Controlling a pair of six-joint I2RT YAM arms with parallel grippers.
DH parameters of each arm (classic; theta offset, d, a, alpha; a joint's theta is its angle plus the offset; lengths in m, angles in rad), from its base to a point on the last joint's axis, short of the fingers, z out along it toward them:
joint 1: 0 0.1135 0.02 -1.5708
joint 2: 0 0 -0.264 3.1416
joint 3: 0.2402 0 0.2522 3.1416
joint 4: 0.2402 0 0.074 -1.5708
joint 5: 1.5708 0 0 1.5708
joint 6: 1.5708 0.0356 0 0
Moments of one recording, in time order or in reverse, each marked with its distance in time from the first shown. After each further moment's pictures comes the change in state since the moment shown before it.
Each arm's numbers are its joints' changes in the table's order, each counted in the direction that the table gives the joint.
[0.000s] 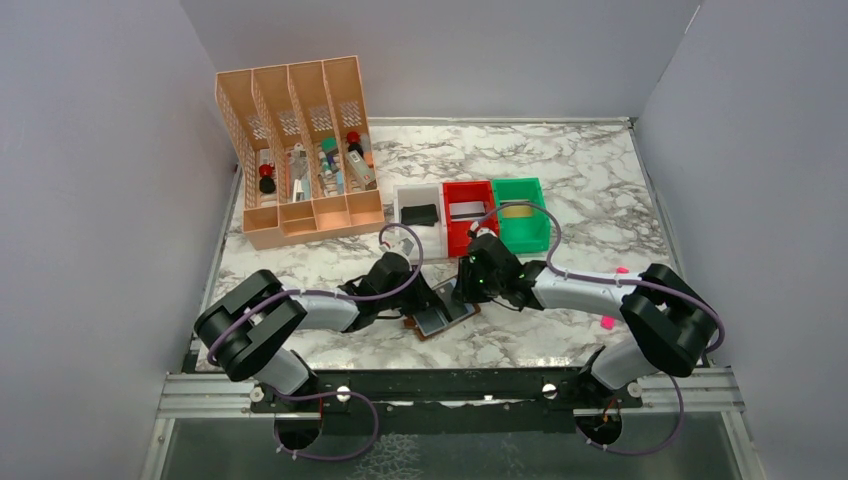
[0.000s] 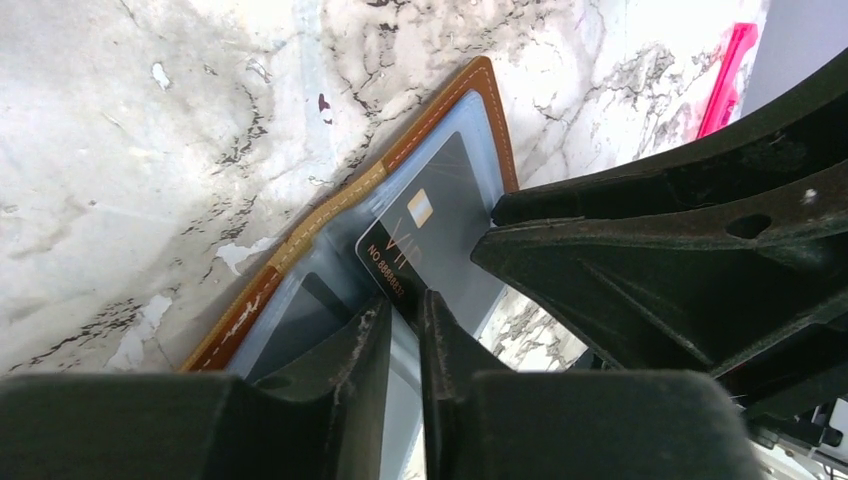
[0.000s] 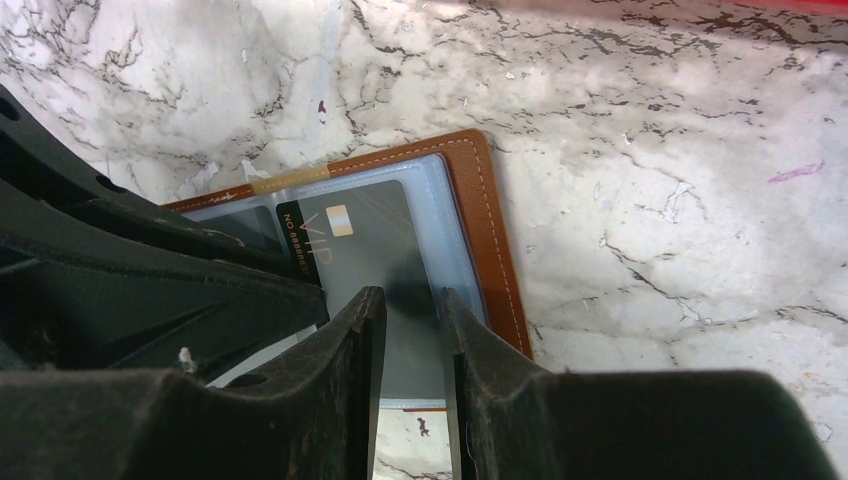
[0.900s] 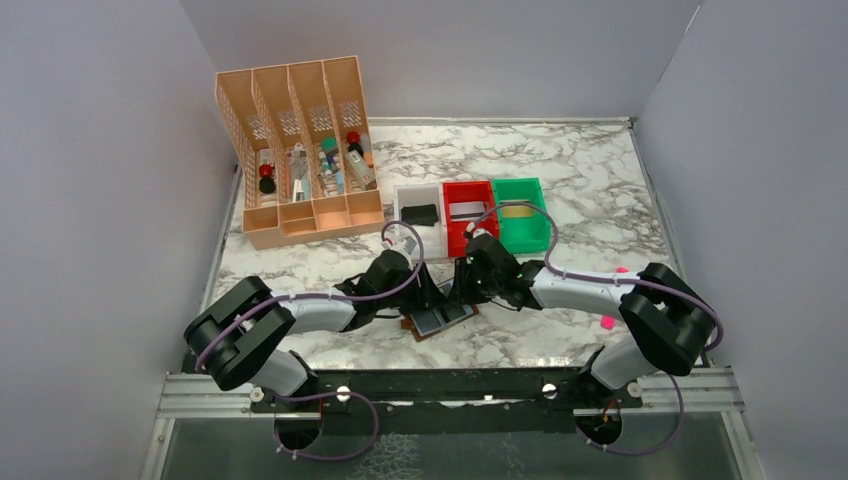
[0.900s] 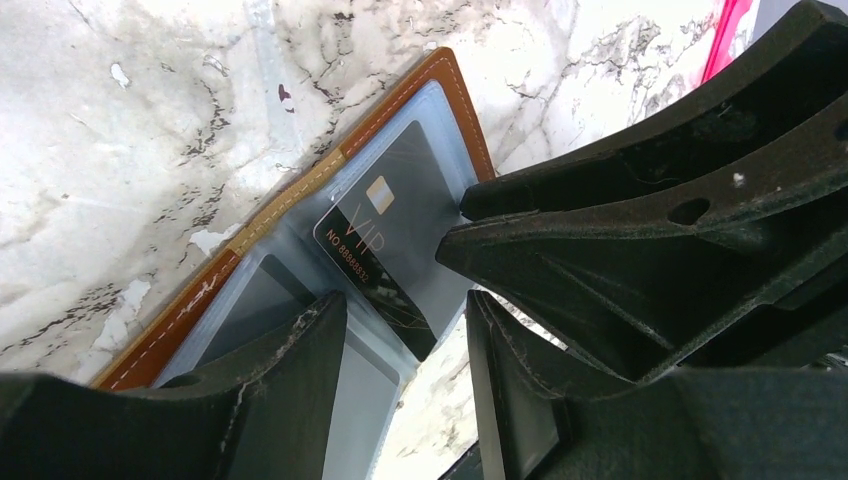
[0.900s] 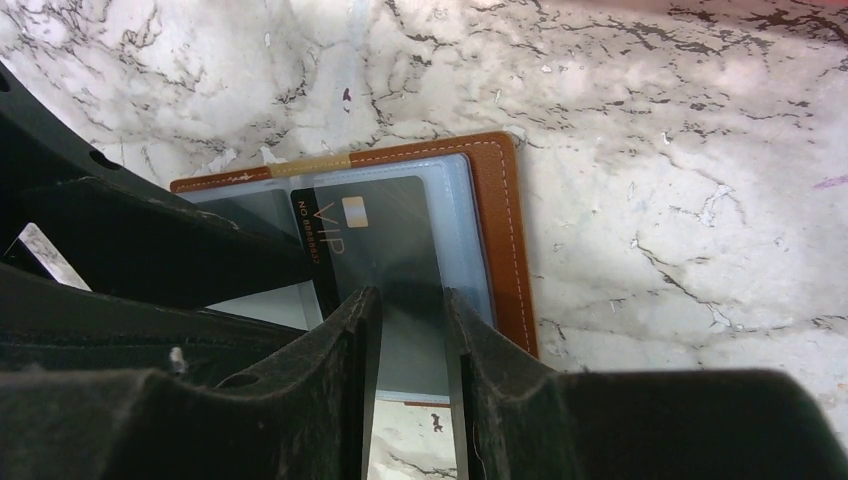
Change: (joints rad) left arm 0.000 -0.057 0.016 0.068 0.023 0.063; right arm 0.000 0.007 0.011 -0.003 -0.031 -0.010
